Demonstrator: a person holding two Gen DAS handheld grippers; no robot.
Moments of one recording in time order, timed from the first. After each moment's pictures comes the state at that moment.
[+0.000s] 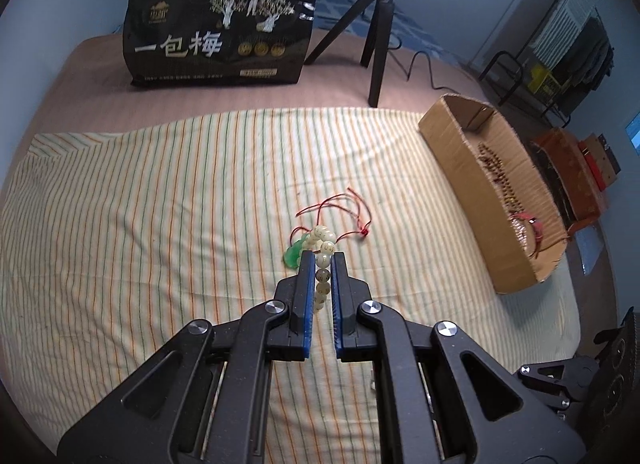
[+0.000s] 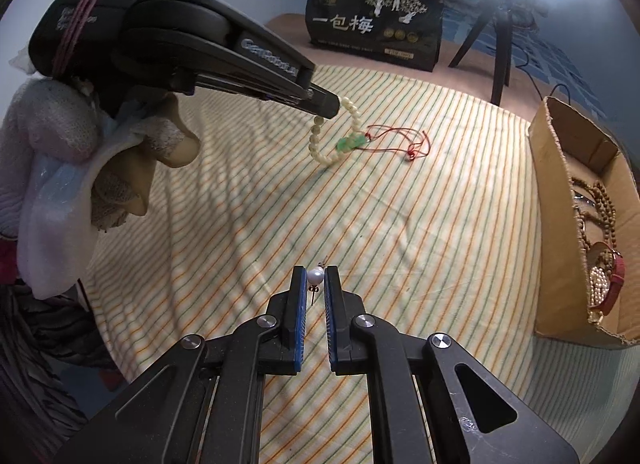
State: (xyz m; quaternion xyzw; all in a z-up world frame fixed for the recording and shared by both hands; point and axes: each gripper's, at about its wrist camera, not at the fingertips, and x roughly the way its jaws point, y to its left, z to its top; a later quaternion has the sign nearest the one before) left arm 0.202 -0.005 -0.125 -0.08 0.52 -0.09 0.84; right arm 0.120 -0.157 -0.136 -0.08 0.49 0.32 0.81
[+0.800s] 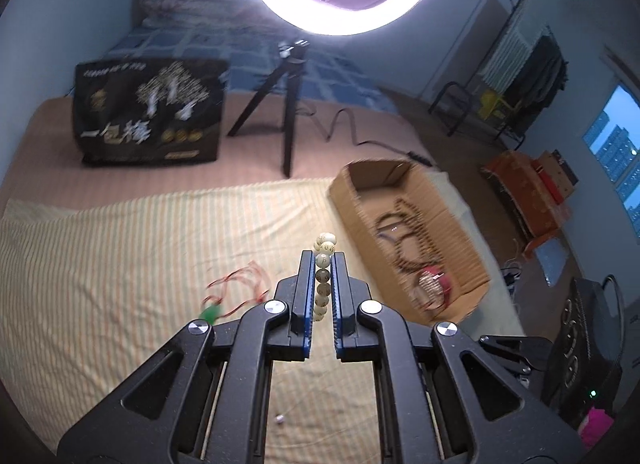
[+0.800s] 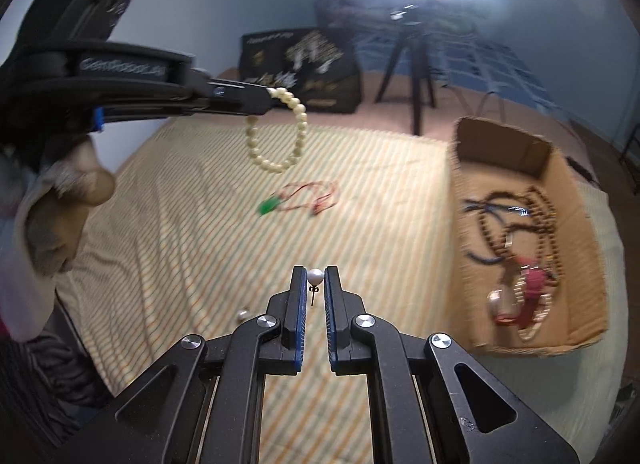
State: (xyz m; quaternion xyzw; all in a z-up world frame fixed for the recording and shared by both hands) left arm 0.214 -0.058 -0.047 -0.11 0.45 -0.17 0.87; right arm 0.160 -0.222 -0.093 -0.03 0.46 0.24 0.86
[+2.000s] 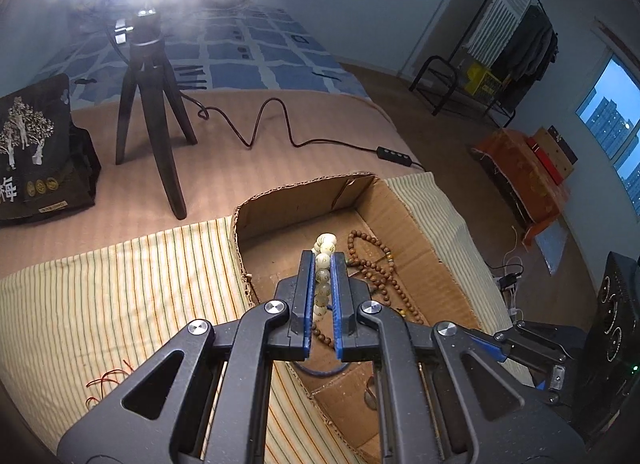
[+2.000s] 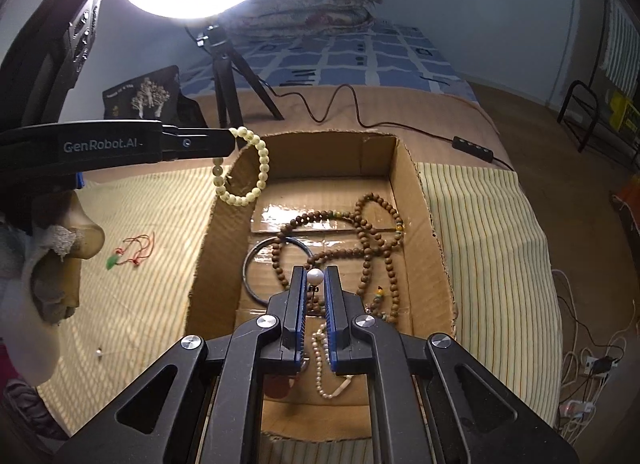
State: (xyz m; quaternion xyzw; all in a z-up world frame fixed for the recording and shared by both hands) left arm 0.324 -0.194 -0.099 -0.08 0.47 -0.20 0.86; right arm 0.250 -0.358 -0.108 0.00 0.47 0.13 0.87
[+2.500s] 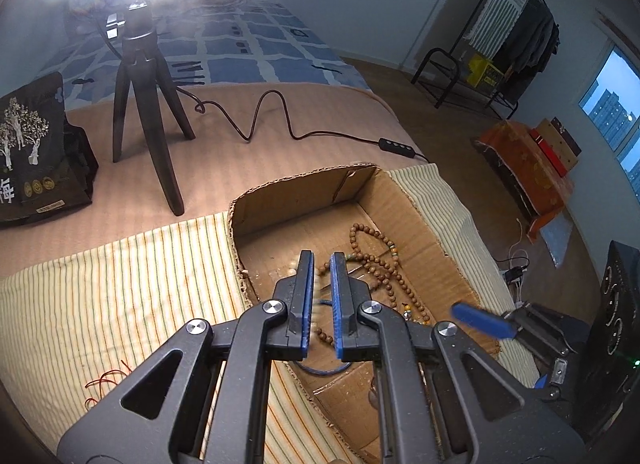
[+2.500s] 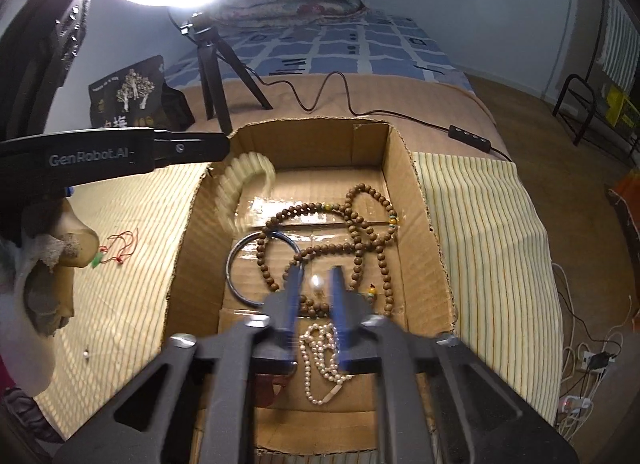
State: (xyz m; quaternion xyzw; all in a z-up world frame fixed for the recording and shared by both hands) left arm 0.324 -0.203 -0.104 -0.06 0.48 -0.20 0.85; right arm 0.255 -0.358 -0.113 -0.01 0.48 0.11 0.87
